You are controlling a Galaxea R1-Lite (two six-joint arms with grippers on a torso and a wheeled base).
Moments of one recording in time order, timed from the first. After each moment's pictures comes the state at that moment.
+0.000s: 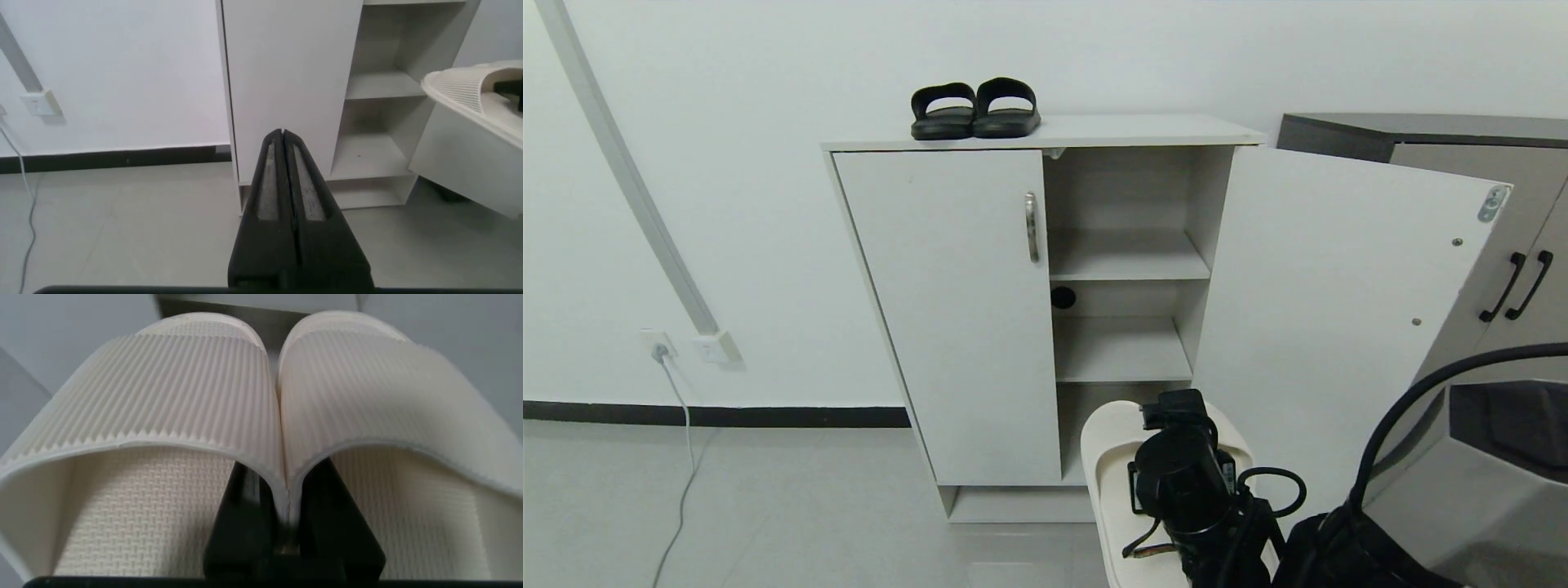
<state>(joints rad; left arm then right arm) 0.00 0.00 0.00 0.00 -0.03 0.02 0.91 2.13 -0.80 -0.85 -0.79 0.34</state>
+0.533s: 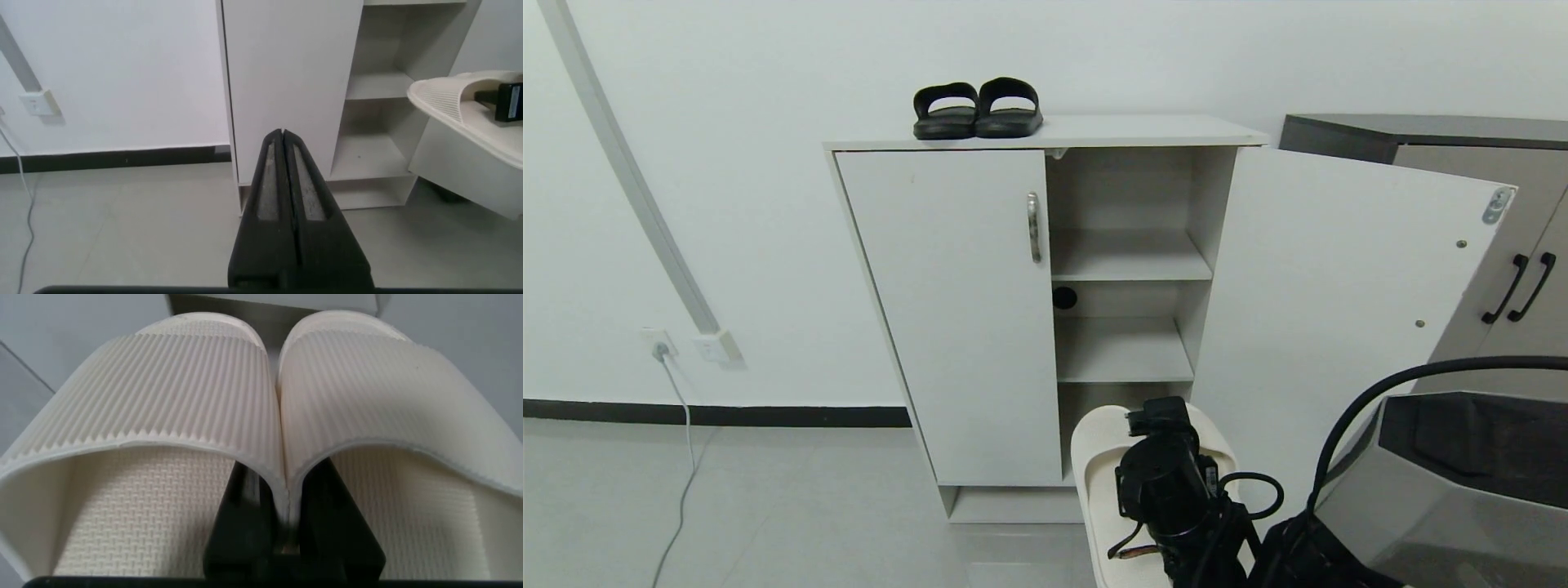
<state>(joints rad) 0.00 0.00 0.00 0.00 -0.03 0.02 0.90 2.20 -0.84 -0.90 -0.77 0.33</state>
